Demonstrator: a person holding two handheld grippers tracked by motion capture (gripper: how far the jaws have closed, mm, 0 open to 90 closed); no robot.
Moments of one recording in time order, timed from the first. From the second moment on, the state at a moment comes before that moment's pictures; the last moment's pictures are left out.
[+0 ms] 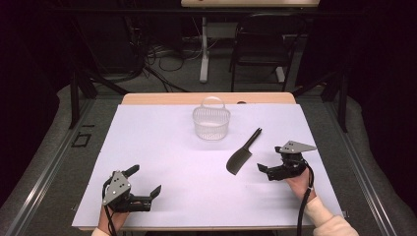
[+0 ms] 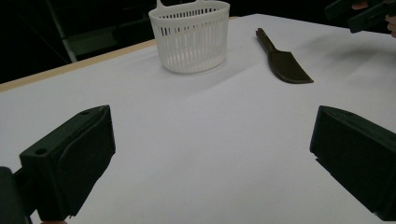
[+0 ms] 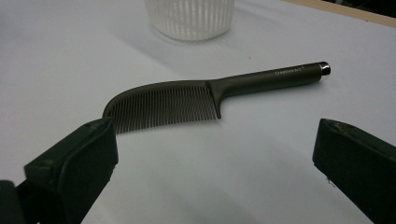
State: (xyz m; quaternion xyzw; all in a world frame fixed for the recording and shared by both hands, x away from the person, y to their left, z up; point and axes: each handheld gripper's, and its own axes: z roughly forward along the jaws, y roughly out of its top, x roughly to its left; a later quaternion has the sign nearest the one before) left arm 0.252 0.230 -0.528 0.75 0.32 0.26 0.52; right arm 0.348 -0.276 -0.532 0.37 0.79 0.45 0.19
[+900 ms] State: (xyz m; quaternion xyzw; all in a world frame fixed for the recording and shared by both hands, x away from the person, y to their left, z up) left arm 0.251 0.231 -0.527 0.74 0.32 0.26 0.53; right arm 0.389 -0.272 -0.523 0.38 0.79 0.43 0.22
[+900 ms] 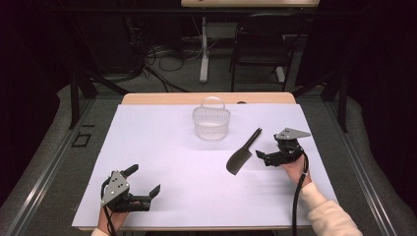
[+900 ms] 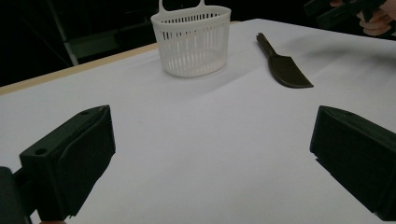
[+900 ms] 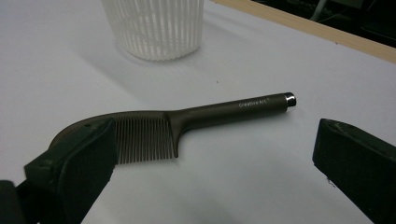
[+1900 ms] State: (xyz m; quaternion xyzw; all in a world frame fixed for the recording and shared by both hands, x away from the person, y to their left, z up) left arm 0.251 0.230 -0.527 0.74 0.32 0.26 0.53; right arm 0.449 -0.259 -0.513 0.39 0.79 0.41 0.23
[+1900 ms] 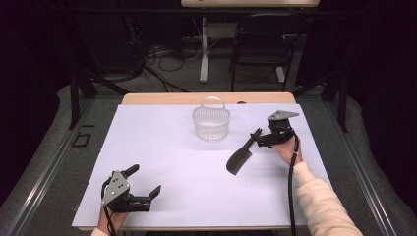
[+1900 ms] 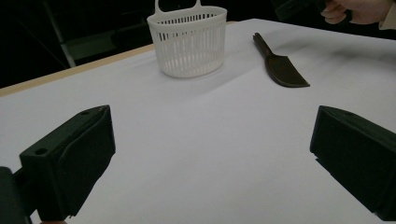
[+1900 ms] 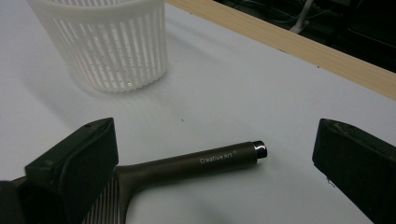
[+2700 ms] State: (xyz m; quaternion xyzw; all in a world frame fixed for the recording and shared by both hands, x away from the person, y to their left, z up) left arm 0.251 0.230 -0.526 0.74 0.32 0.25 0.53; right arm 0.486 -0.253 -0.517 0.38 0.82 0.34 0.26
